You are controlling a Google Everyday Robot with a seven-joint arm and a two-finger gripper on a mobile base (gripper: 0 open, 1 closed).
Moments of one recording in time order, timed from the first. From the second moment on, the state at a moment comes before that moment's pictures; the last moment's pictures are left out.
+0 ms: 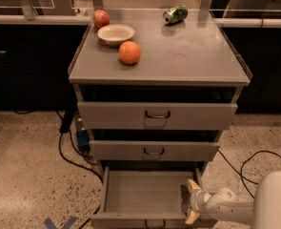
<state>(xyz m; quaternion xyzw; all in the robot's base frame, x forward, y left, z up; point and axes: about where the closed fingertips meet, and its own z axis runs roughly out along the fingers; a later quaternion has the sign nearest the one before) 0.526 -0.242 0.188 -0.64 0.72 -0.02 0.26</state>
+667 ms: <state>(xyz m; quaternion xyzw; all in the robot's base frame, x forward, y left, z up) 0.541 -0.243 0.190 -0.64 0.71 -0.04 0.28</state>
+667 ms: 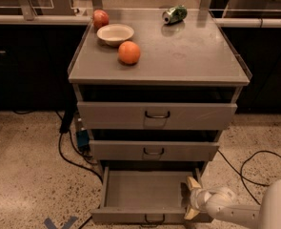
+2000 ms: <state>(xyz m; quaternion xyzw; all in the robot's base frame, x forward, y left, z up) 0.565 -0.233 0.193 -0.64 0.69 -0.07 0.32</state>
